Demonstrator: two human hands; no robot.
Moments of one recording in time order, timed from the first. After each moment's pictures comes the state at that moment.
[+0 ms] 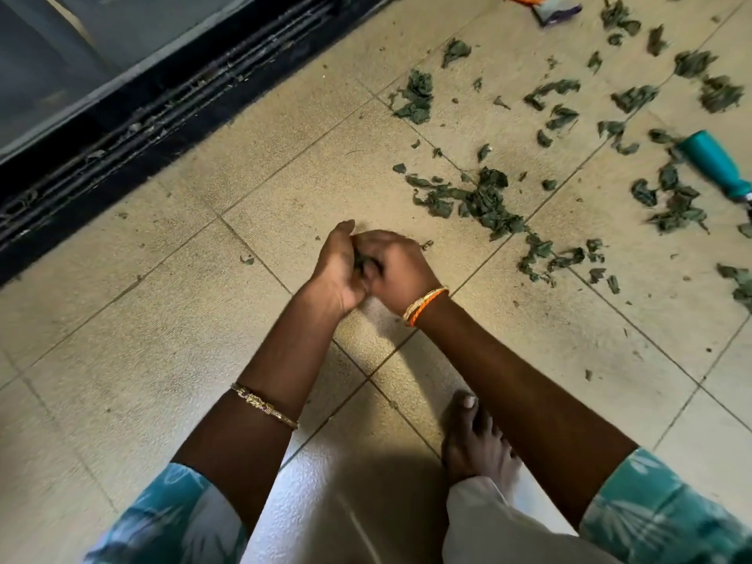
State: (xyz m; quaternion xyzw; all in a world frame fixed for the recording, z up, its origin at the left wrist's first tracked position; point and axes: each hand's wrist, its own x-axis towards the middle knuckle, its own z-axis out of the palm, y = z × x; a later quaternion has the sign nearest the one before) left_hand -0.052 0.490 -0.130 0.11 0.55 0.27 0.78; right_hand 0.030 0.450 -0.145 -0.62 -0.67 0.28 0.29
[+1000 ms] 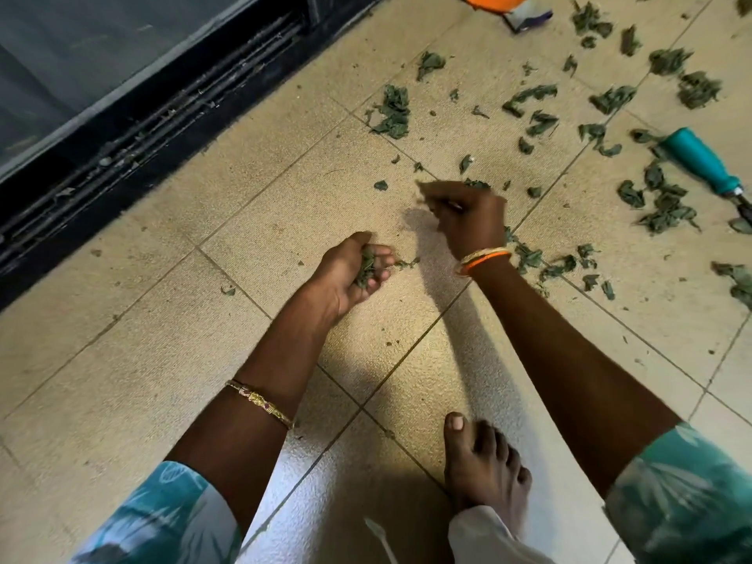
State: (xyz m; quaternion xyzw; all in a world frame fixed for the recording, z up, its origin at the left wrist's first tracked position) left_hand -0.031 0.517 -0.152 0.24 0.58 0.15 0.76; right_hand 0.129 0.488 -0.157 -0.71 -0.52 0.18 0.44
